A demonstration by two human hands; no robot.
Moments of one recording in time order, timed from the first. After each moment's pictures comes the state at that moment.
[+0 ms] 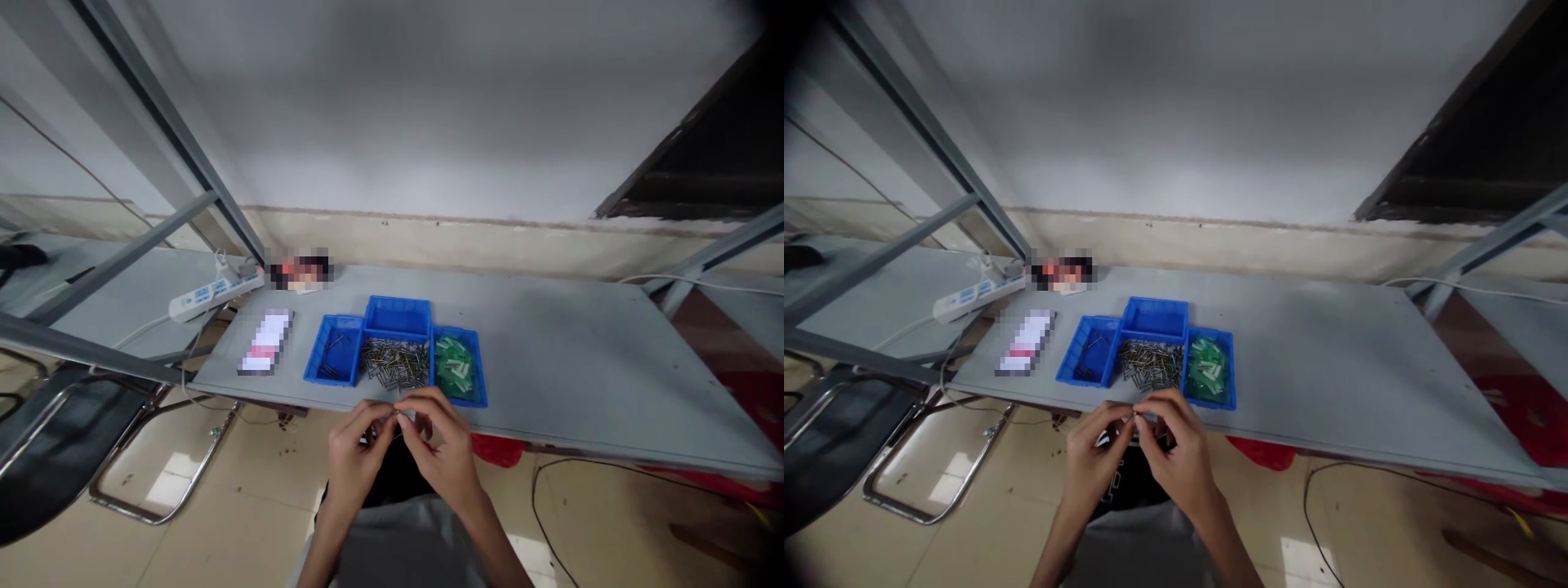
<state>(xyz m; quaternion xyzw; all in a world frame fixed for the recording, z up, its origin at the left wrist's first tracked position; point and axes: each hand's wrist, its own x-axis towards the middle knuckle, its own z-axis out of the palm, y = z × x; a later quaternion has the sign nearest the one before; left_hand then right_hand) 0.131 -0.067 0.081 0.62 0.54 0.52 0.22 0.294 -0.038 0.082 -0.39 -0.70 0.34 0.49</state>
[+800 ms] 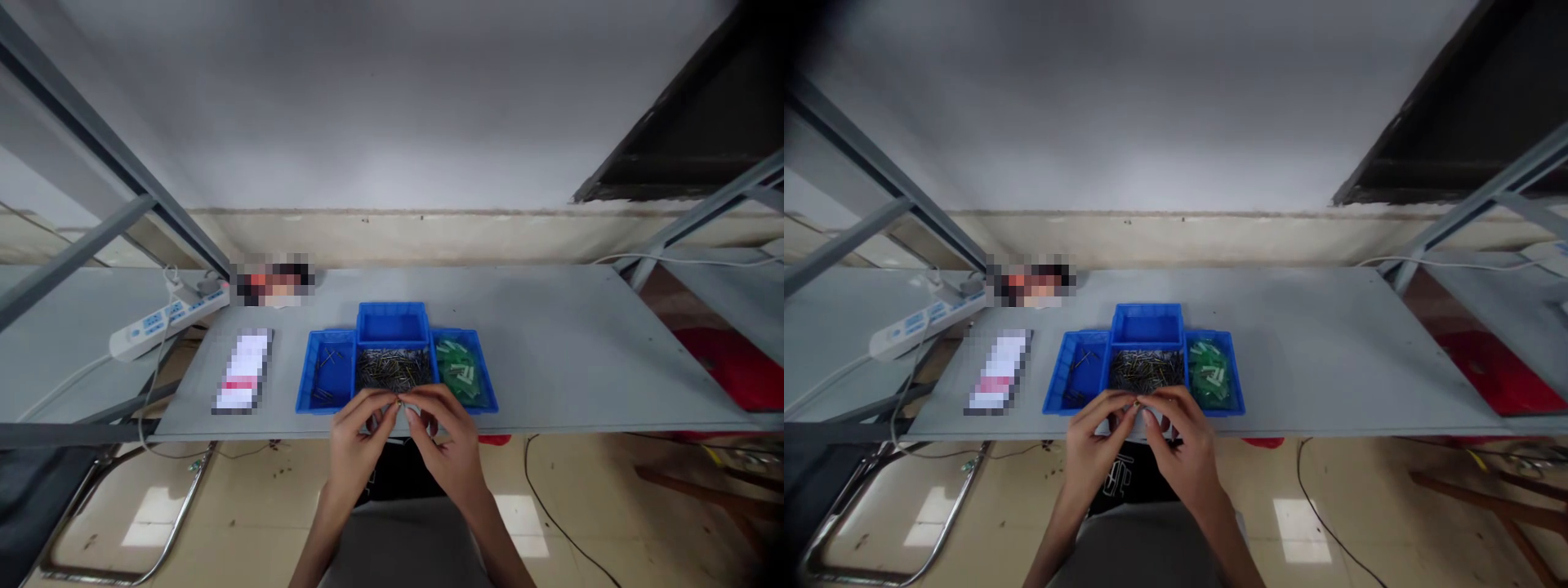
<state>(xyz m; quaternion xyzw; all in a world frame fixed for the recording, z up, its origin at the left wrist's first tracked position) 0.099 -0.008 0.066 0.64 0.48 0.53 0.29 0.269 -0.013 0.067 -0.45 -0.67 0.29 0.51</state>
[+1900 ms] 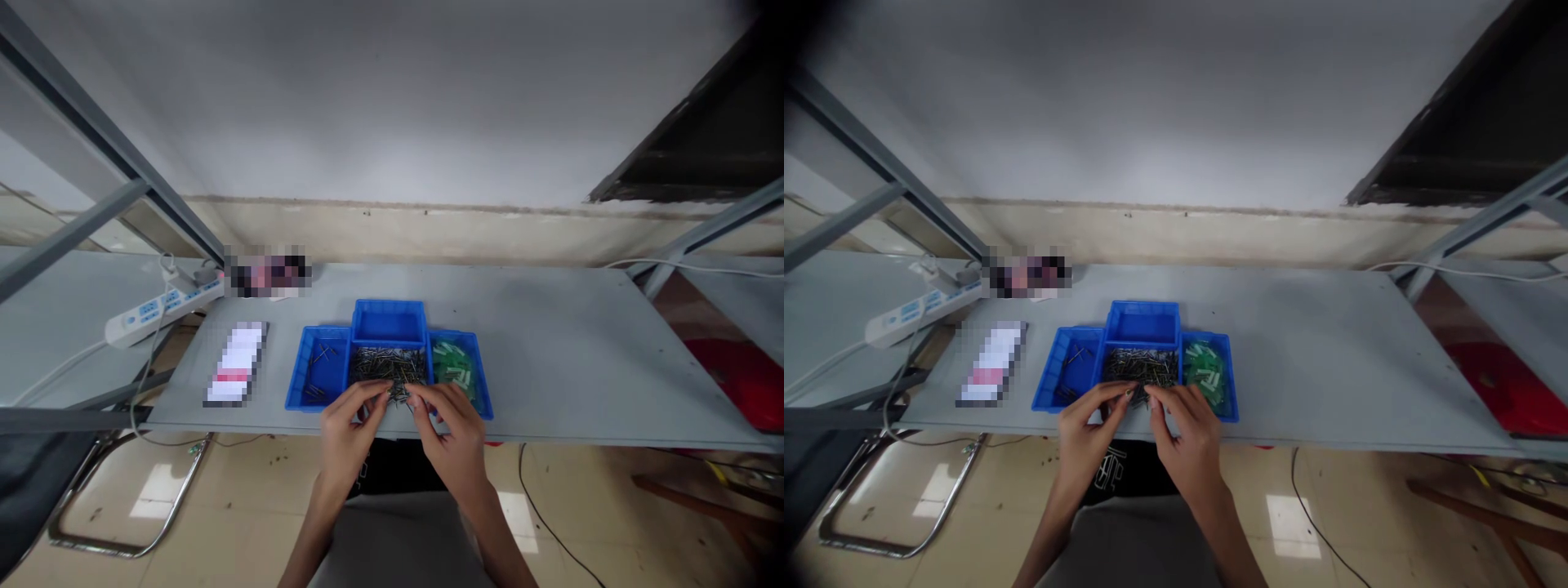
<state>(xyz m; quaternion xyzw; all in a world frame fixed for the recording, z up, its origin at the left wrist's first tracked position) 0.109 0.003 0.054 0.63 0.53 0.51 0.25 0.289 0.009 0.076 -0.48 -0.73 0.13 0.47</state>
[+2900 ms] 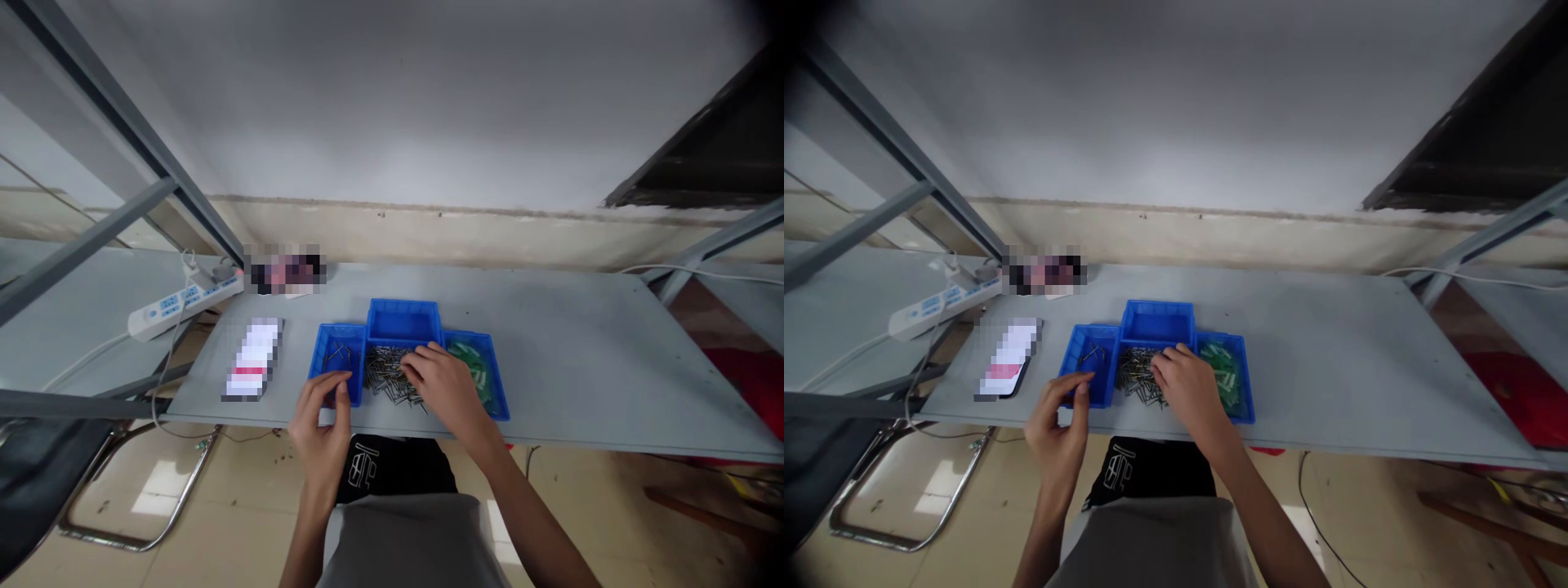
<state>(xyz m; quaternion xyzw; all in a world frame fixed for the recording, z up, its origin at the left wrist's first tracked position) 0.065 -0.010 0.069 0.54 0.62 0.56 0.12 0.272 0.077 0.075 -0.46 -0.84 0.12 0.26</state>
